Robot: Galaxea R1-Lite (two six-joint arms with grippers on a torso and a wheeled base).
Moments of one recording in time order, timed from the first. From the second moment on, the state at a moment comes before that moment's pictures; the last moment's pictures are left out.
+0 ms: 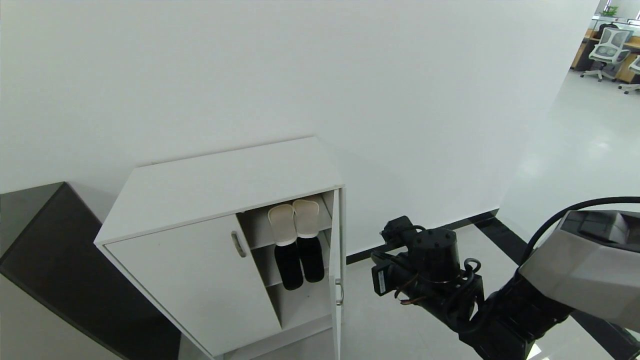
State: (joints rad) left arm 0.00 0.00 0.00 0.00 -0.02 0.01; right arm 0.72 2.14 -0.79 -1.06 -0.20 0.09
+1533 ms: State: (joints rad) left arm 0.00 0.00 0.00 0.00 -0.01 0.01; right arm 0.72 2.06 -0.67 -1.29 -0.13 0.03
